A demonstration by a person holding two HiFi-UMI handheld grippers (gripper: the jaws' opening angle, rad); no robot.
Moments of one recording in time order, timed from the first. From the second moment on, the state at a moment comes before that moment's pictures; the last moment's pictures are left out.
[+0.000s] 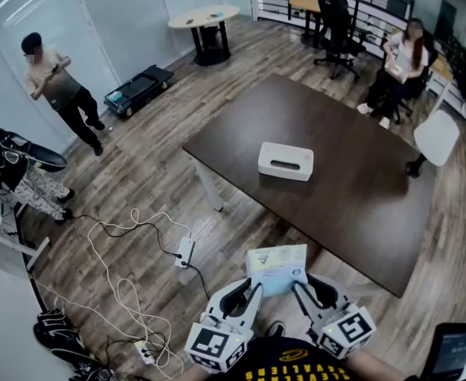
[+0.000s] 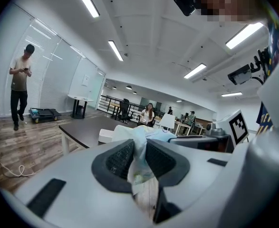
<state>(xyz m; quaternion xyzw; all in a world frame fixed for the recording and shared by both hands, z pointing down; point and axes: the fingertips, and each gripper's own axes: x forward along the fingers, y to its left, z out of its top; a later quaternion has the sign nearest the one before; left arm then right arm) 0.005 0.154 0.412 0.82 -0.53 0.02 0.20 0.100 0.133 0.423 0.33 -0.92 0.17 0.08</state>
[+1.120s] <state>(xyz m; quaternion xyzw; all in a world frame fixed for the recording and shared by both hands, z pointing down) -0.098 -0.045 0.411 0.86 -0.46 0.02 0.22 0.000 -0.049 0.421 0.41 -0.89 0.18 0.10</state>
